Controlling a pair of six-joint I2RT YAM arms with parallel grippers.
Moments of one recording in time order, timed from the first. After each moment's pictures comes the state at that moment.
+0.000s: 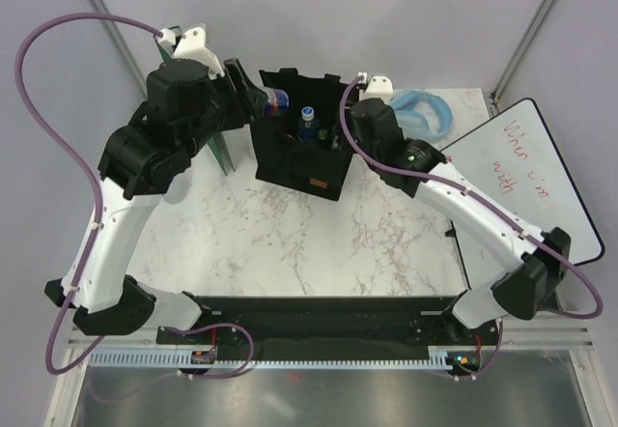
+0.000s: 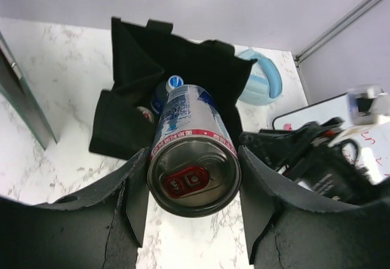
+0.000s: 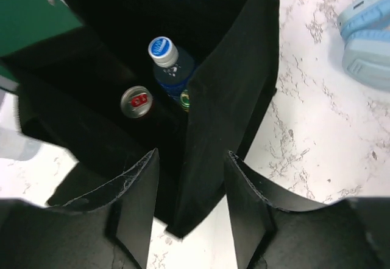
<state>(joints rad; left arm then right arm) -0.63 1.35 2.04 -0.99 -0.34 -0.51 0.74 1.47 1.50 -0.42 0.44 0.46</state>
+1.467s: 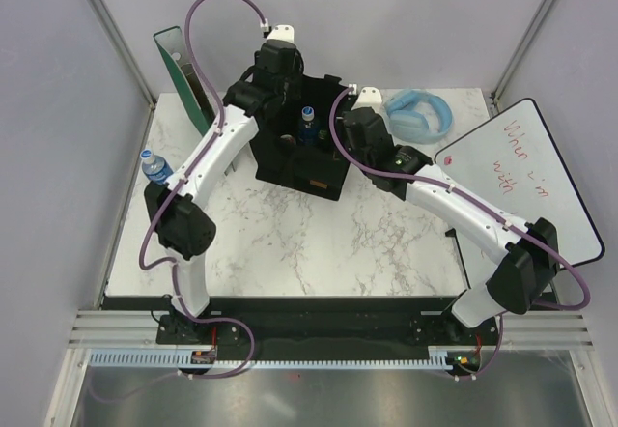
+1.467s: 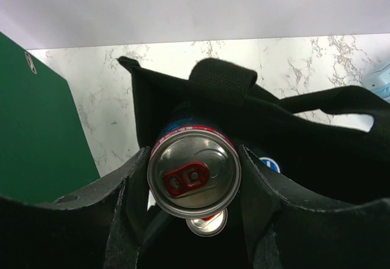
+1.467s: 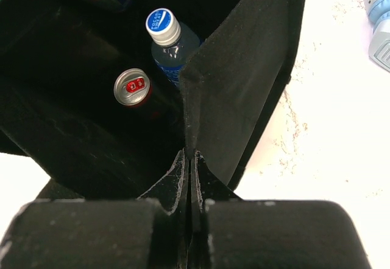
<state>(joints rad) -0.51 1.94 2.10 -0.61 -0.46 -0.19 0.72 1.53 1.41 -0.32 0.39 0.46</state>
